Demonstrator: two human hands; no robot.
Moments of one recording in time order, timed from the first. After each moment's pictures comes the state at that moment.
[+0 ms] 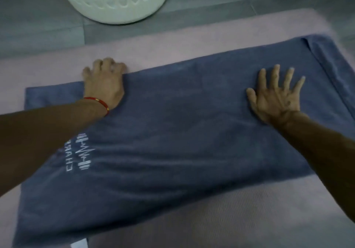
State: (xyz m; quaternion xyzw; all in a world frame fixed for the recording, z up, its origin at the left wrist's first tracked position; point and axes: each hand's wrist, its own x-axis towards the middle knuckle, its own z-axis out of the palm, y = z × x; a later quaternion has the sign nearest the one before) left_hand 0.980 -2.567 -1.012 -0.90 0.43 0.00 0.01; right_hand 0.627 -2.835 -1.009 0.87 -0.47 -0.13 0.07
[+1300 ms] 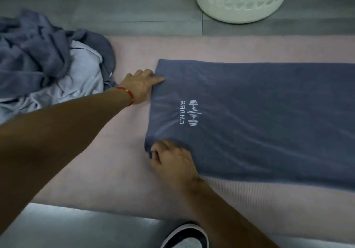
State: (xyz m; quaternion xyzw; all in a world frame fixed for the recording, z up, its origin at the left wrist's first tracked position) left_hand 1.060 -2.317 -0.976 -0.88 0.45 0.12 0.08; right_hand 0.794 -2.353 -0.987 0.94 -0.11 0.01 -0.31
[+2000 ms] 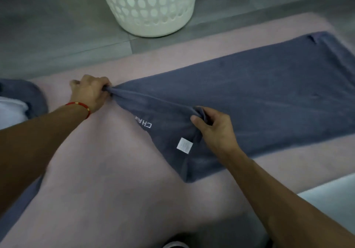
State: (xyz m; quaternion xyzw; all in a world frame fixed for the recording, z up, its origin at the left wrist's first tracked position) left_hand 1.080 -2.397 -0.964 -0.90 0.44 0.00 -0.02; right_hand 0.721 -2.534 -0.951 0.66 -0.43 0.20 -0.59
